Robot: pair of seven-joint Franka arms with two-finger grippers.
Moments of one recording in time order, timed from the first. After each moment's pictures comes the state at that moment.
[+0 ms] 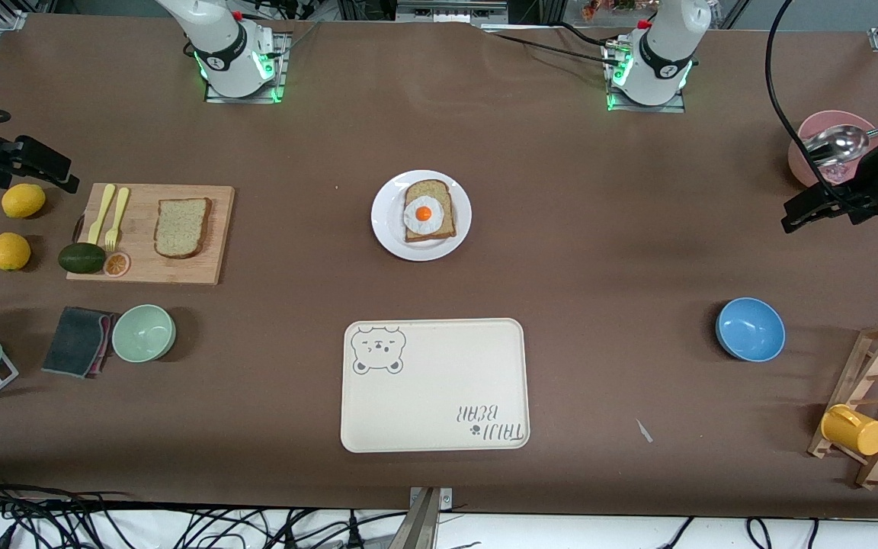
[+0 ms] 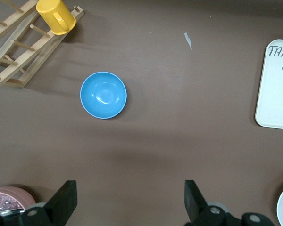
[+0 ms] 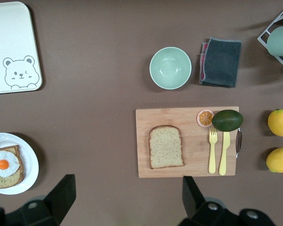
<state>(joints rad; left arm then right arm) -0.08 0.10 0.08 -1.50 0.01 1.60 -0.15 -0.05 0.06 0.06 -1.48 0.02 1.51 0.07</state>
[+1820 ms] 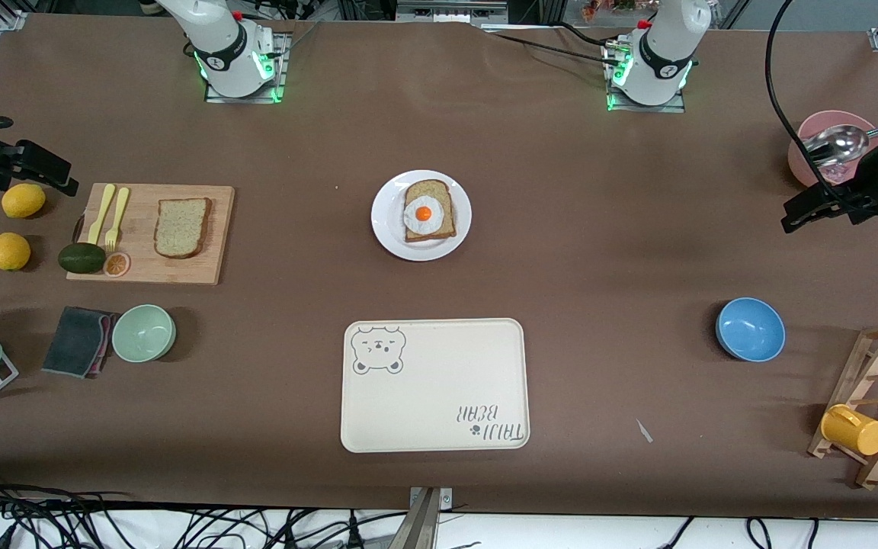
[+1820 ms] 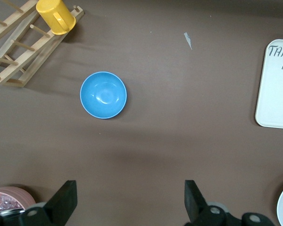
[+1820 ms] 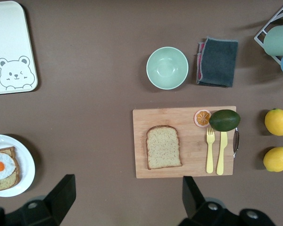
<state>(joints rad) -0.08 0.10 0.08 -1.50 0.01 1.60 -0.15 -0.05 0.07 0.06 -1.48 0.00 1.52 0.07</state>
